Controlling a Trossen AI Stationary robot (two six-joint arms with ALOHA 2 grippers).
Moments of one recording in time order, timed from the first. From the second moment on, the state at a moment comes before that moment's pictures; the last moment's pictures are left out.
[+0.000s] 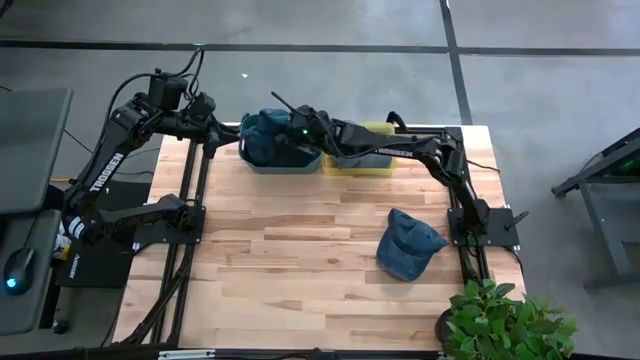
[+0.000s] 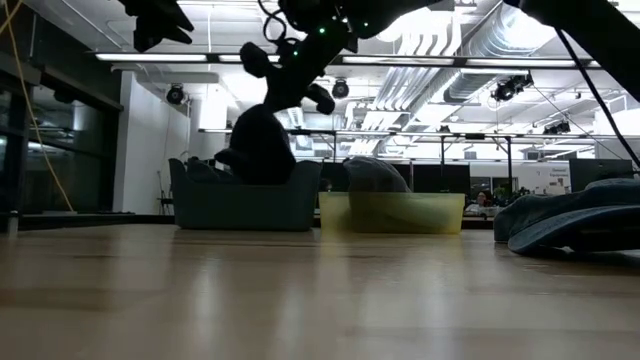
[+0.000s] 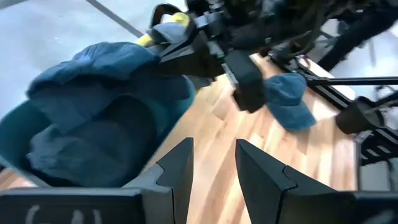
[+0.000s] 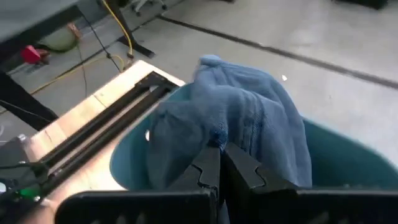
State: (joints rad) left arm 0.98 0.95 1.29 -1.05 0.60 0.05; right arm -0.29 2.14 1.95 -0.29 0.35 0.47
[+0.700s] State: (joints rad) left arm 0.98 0.95 1.29 -1.04 0.63 0.04; right arm -0.29 2.28 1.95 -0.12 0.30 0.54
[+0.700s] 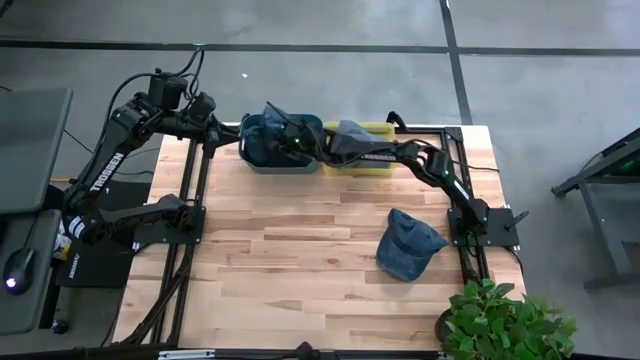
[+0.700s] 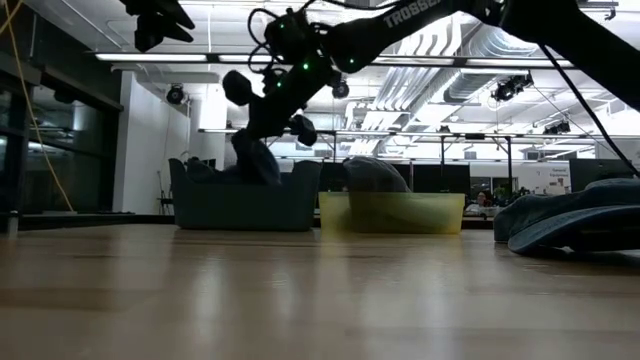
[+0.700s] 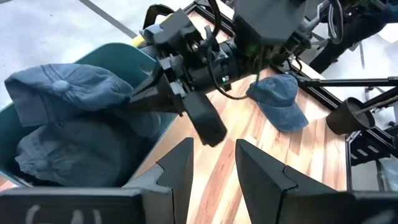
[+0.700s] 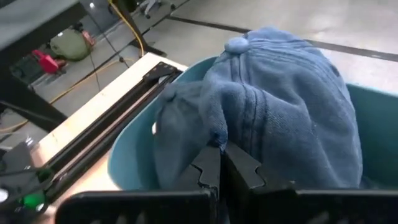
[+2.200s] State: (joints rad) left arm 0.98 0.95 1.29 -1.05 0.62 0.02; right arm -0.33 2.16 1.95 -0.20 0.03 0.39
